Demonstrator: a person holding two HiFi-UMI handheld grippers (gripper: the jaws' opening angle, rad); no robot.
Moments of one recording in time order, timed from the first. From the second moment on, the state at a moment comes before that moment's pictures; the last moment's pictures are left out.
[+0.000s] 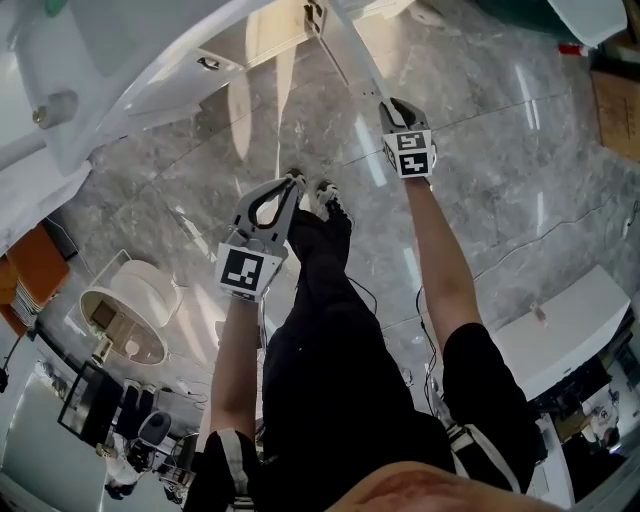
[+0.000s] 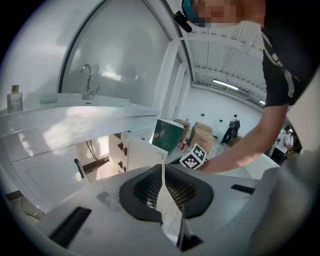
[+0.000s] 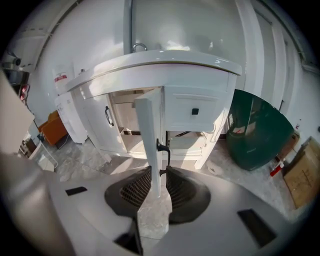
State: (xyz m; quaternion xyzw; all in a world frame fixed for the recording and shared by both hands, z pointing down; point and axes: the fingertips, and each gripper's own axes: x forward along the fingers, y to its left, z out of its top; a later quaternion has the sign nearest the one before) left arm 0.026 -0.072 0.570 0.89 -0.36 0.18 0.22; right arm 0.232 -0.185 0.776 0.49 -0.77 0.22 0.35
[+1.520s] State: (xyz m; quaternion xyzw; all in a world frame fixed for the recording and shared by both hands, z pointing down) left arm -0.027 0.035 0.396 0.87 -0.45 0.12 0.16; right arm 0.127 -0.006 0.436 0.32 -0.90 0.08 0.27
